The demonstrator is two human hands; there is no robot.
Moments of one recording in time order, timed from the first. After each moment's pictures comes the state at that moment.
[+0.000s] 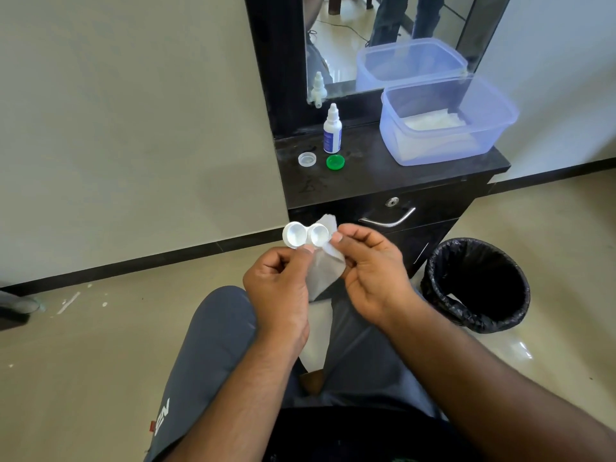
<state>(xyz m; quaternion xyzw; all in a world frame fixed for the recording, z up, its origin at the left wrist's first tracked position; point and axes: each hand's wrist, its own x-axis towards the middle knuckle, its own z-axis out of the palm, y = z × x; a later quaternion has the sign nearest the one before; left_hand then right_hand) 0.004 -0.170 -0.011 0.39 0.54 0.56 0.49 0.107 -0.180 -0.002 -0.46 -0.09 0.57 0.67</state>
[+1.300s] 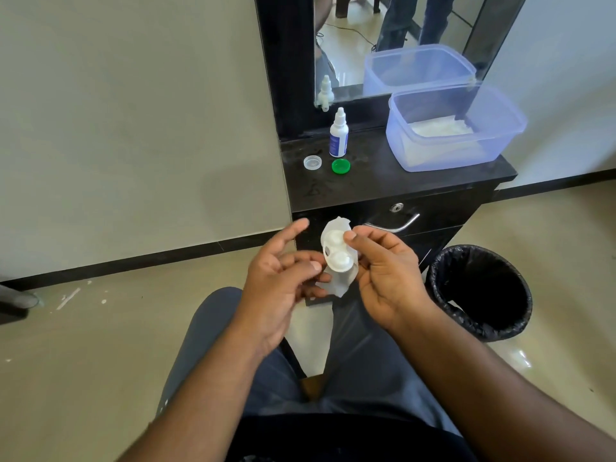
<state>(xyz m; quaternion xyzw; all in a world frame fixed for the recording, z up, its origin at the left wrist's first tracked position) -0.025 -0.154 0.002 0.44 0.43 0.39 0.68 0.119 -0.176 -0.004 -0.49 -0.09 0.54 0.68</state>
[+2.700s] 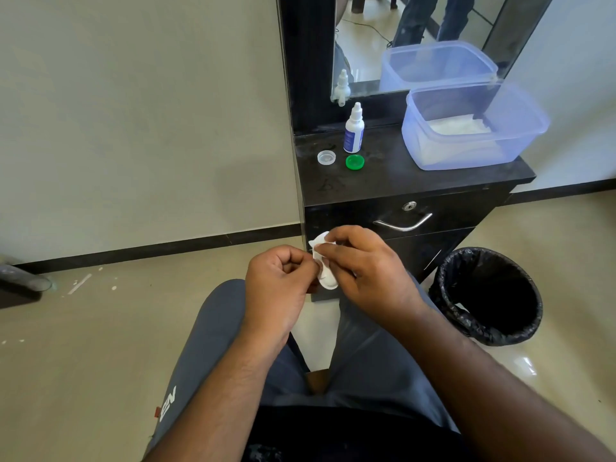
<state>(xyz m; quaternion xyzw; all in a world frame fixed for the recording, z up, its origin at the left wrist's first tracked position) -0.028 -0.165 0.004 0.52 0.55 0.42 0.50 0.114 -0.181 -0.011 -0.55 -0.75 0.05 0.35</state>
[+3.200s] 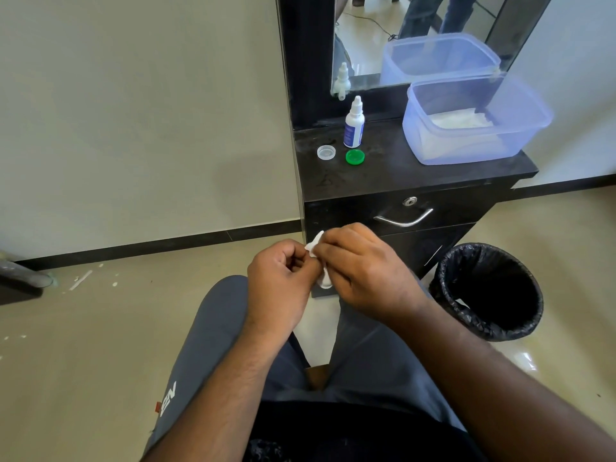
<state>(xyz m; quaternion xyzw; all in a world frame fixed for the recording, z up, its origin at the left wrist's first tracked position) -0.029 -0.164 -0.007 0.61 0.55 0.40 0.40 0.116 -0.180 -0.007 -0.50 -0.81 0.02 0.30</state>
